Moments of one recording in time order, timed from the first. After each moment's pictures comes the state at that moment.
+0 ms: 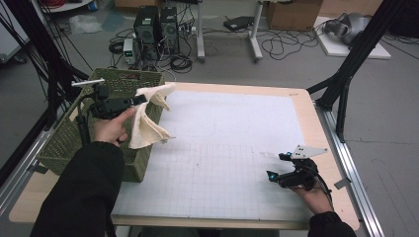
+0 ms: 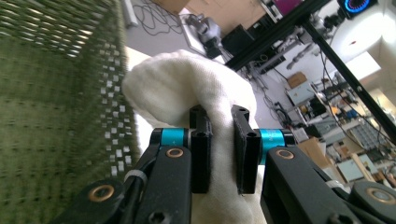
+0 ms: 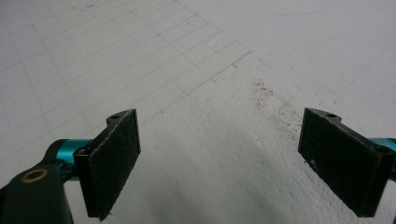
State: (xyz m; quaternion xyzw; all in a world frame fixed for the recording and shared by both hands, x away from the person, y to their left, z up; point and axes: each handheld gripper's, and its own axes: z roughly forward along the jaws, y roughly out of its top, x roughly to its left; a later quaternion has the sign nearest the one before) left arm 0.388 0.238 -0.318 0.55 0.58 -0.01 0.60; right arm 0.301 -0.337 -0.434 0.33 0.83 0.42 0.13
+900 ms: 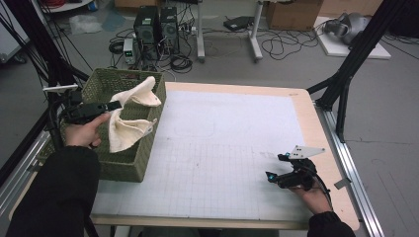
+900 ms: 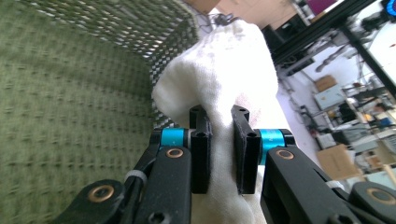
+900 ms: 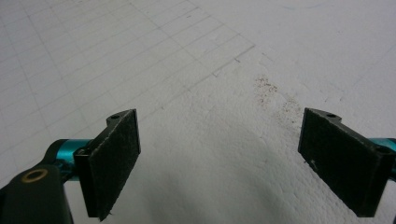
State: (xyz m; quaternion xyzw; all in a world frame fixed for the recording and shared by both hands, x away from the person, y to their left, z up) left arm 0.376 0.300 -0.327 0.55 0.62 0.02 0.56; right arm 0.302 -0.335 -0.437 0.33 0.84 0.41 0.13
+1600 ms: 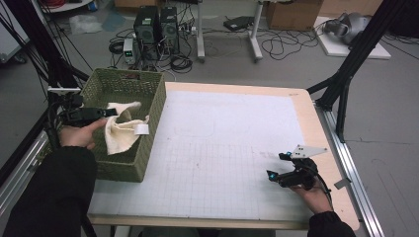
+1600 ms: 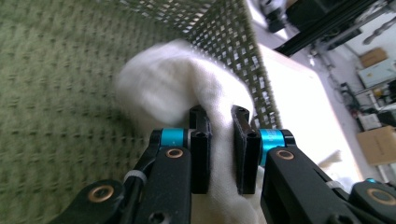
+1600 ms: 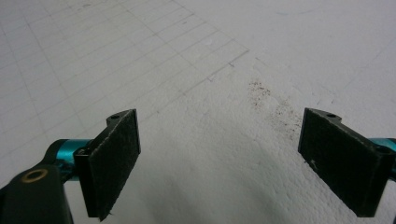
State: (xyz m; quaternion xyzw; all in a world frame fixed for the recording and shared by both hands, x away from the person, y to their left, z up) left arm 0.381 0.310 -0.338 0.60 0.65 0.04 0.47; right arm 0.303 -0.338 -0.436 0.33 0.83 0.42 0.13
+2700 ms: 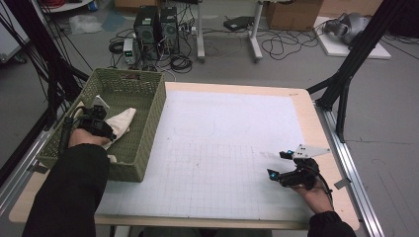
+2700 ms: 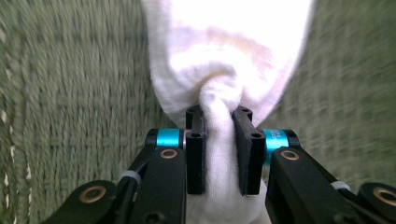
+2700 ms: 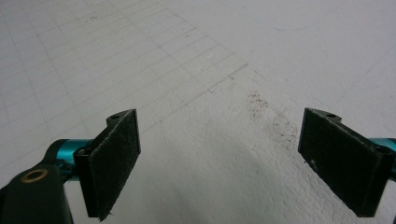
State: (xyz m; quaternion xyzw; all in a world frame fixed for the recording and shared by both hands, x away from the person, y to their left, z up) left arm 0.416 0.286 -0.393 0.73 0.67 0.08 0.11; right arm 0.301 -0.339 -0.430 0.32 0.83 0.44 0.14
